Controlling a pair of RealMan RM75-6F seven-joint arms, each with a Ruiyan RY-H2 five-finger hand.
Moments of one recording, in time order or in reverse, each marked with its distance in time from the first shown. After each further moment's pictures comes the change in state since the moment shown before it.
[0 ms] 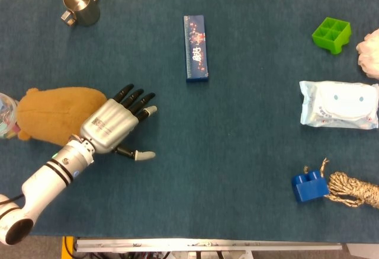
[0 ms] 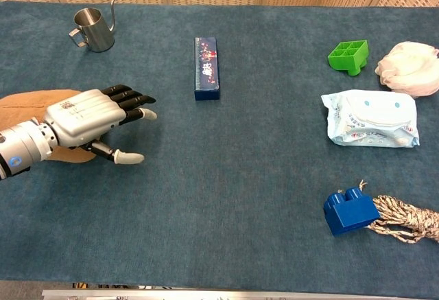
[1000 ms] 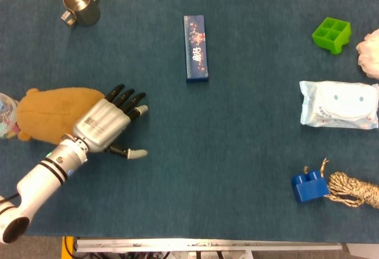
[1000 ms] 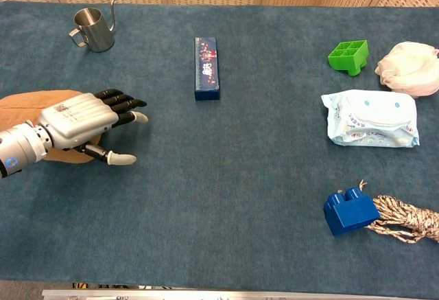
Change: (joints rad) left arm 0.003 -0.017 0.021 0.057 -0.012 -0.016 -0.032; right arm 0.001 -0.014 -0.006 0.008 -0.001 -0.014 0.006
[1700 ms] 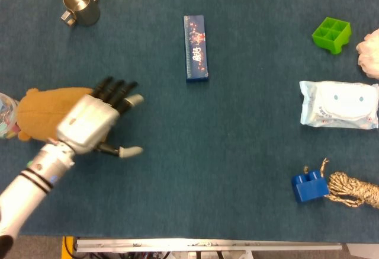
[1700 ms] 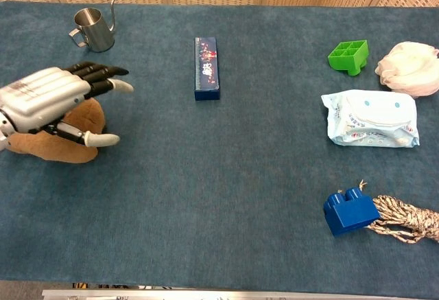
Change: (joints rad) left arm 0.075 0.175 -0.020 -0.237 -0.001 0.178 -0.096; right arm 0.004 0.020 0.003 -0.021 0.002 -0.006 -0.008
